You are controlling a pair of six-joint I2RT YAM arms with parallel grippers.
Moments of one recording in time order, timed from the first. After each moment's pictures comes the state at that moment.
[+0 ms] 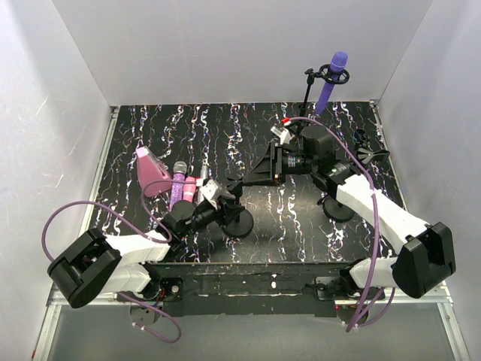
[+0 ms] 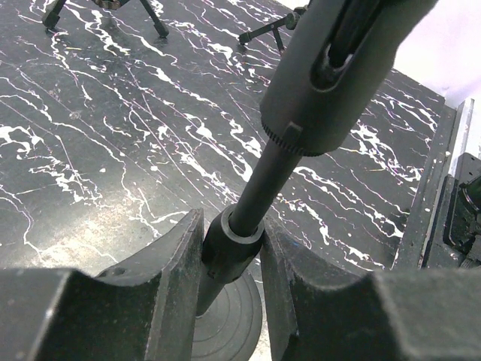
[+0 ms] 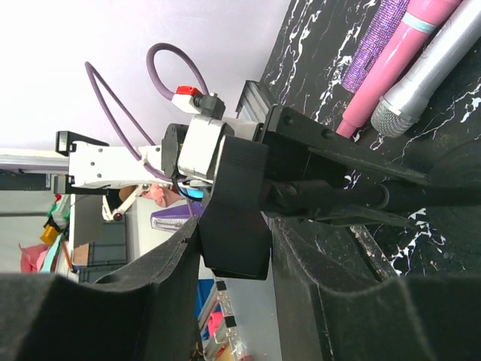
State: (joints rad) left arm -0.76 1.24 0.25 0.94 0.21 -0.22; right arm 0.57 1.31 1.06 -0.13 -0.86 0.91
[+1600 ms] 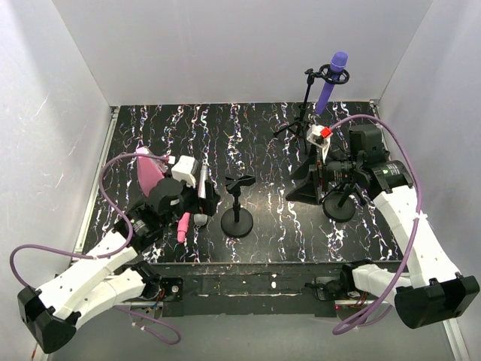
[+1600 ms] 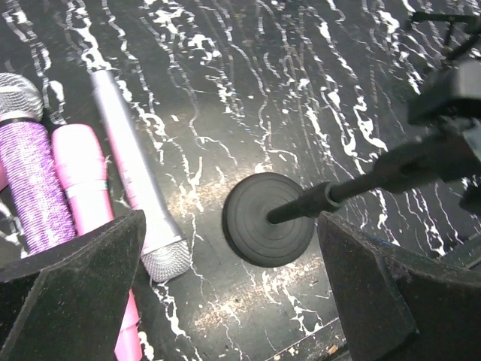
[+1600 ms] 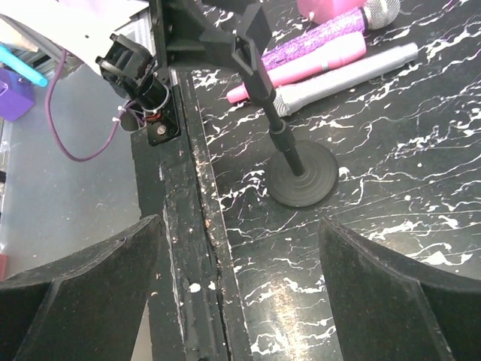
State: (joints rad) left arm -0.74 0.78 0.69 -0.32 -0.18 -0.32; right arm 0.28 1.09 1.21 -0.80 -1.11 -0.27
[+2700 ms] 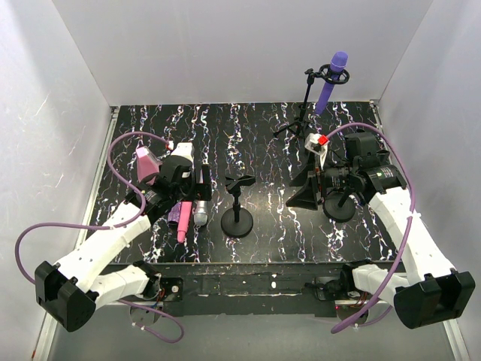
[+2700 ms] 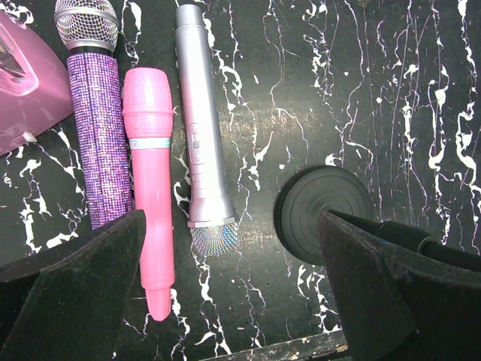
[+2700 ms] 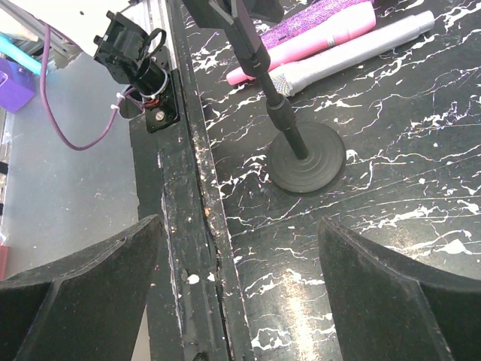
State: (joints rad) left arm -0.60 1.06 0.93 -0.61 -0.25 -0.43; right arm 0.26 1.09 1.08 -0.77 -1.14 -0.32
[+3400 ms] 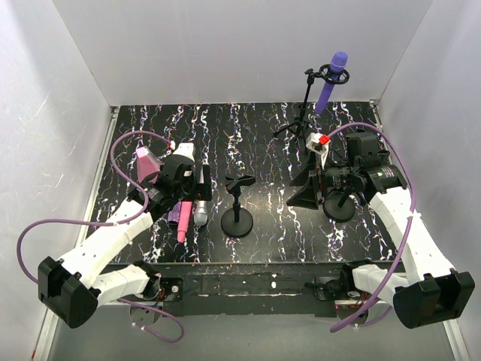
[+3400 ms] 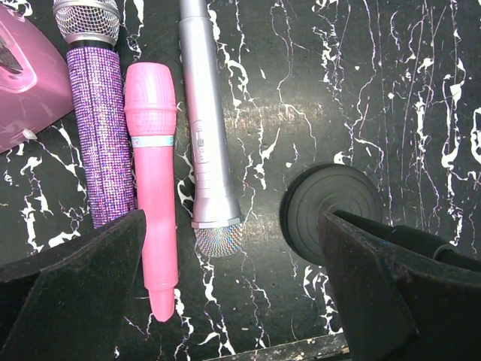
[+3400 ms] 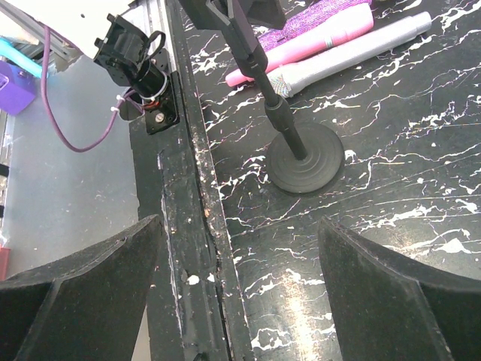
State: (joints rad) left arm -0.59 1.09 0.93 -0.61 -0.25 -0.42; right arm 0.25 1.09 1.08 -0.77 -1.15 -0.32
